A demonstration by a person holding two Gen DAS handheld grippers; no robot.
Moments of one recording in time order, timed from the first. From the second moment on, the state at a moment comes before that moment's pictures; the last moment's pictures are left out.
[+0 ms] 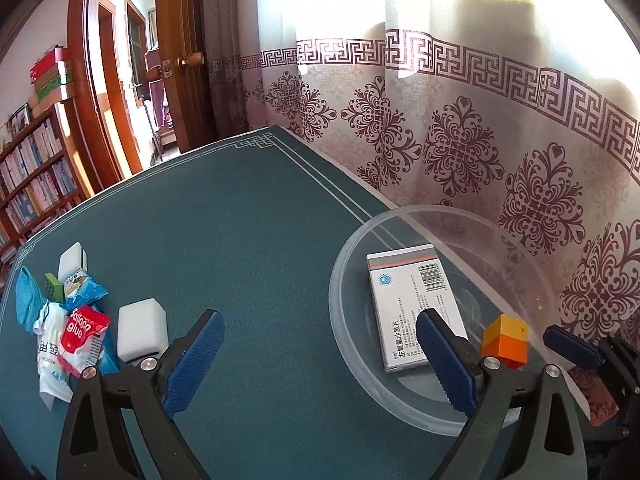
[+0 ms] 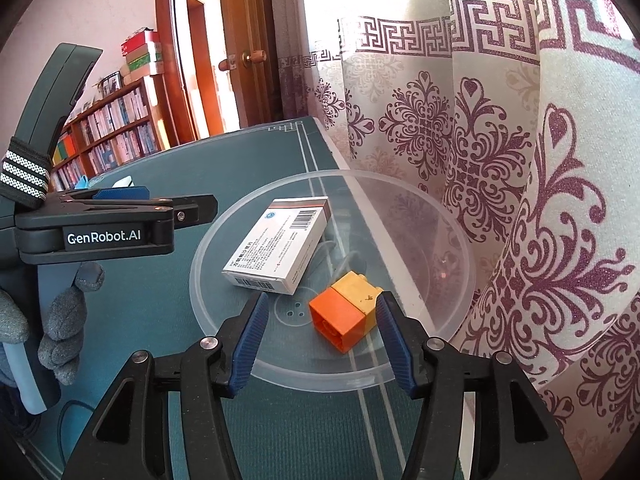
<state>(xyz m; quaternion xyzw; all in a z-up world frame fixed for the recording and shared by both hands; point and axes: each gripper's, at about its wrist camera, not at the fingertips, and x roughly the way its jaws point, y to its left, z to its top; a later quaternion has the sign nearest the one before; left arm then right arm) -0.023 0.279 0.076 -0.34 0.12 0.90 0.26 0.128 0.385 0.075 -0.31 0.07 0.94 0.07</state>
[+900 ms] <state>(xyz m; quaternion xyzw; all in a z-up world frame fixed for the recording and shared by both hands) -0.032 0.195 0.071 -0.34 0.08 0.92 0.19 0.115 0.315 0.080 -0.31 0.06 0.95 -0.02</state>
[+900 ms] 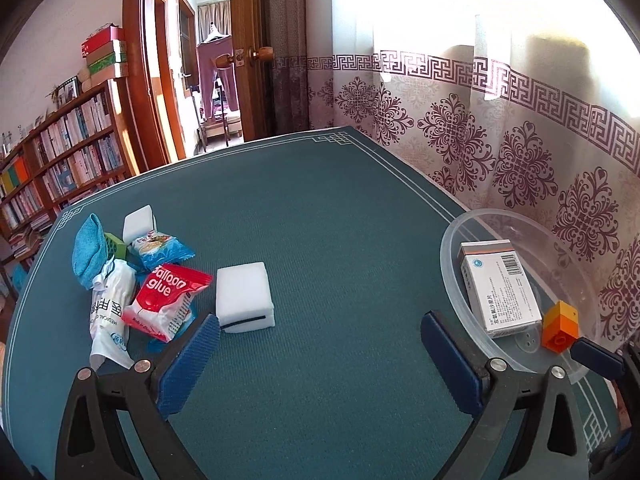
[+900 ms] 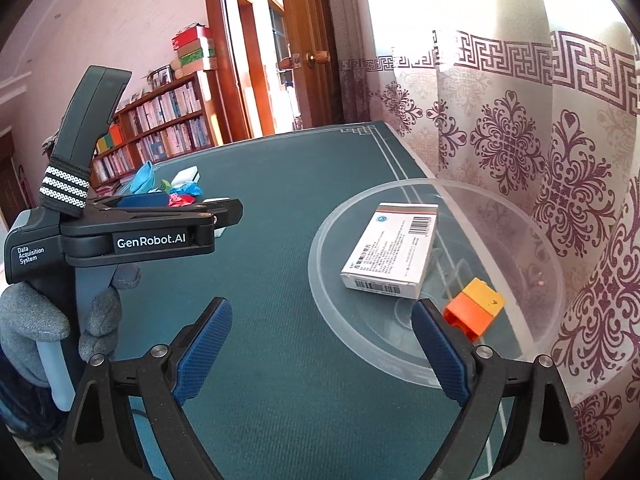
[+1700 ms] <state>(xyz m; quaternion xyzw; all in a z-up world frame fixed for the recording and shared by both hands) -0.079 0.068 0.062 -0.36 0.03 0.93 0.06 0.071 0.241 0.074 -0.33 0.02 0.94 -0.08</state>
